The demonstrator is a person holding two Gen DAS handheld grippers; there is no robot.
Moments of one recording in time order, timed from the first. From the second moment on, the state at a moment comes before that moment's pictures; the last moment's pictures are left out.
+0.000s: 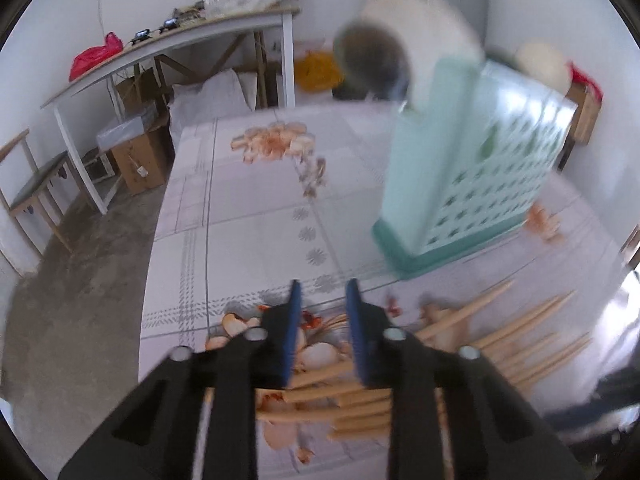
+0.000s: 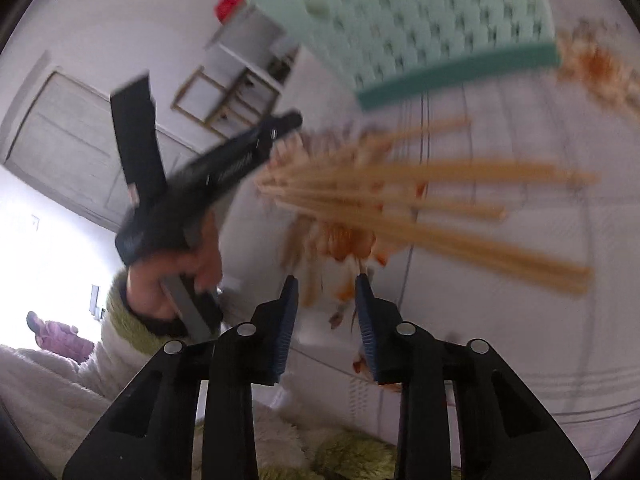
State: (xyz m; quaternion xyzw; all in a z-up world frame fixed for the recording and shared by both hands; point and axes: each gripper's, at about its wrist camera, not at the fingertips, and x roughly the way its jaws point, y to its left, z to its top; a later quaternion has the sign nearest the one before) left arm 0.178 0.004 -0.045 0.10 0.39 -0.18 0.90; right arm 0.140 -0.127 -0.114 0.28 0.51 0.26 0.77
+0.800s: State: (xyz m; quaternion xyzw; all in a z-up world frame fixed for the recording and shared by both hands) left arm 0.136 -0.031 -0.058 0.02 0.48 -0.27 0.84; right arm 0.151 -0.195 -0.138 0.41 0.48 0.15 0.76
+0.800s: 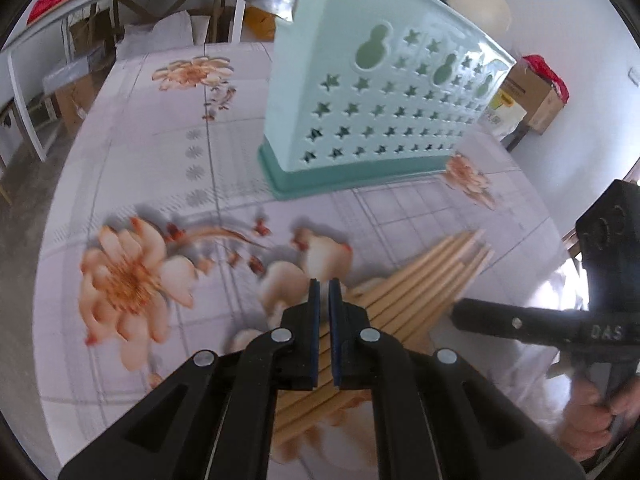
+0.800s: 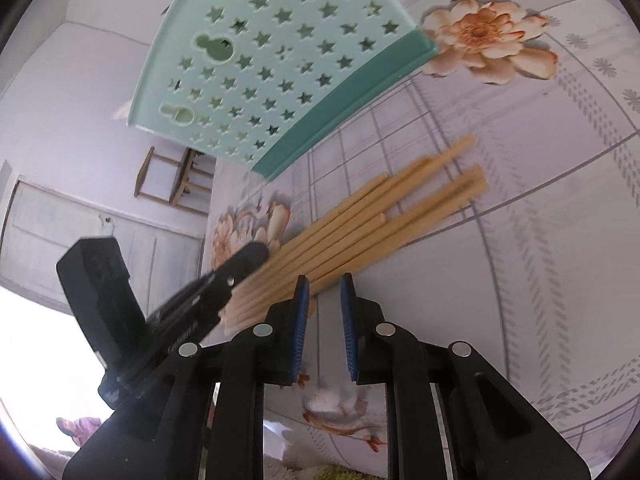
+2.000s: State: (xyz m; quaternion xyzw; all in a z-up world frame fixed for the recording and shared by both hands) left arm 0.098 -0.099 -0.068 -0.12 0.53 -0.29 0.79; right arm 0.141 -0.293 -0.119 0.32 0.48 0.17 0.80
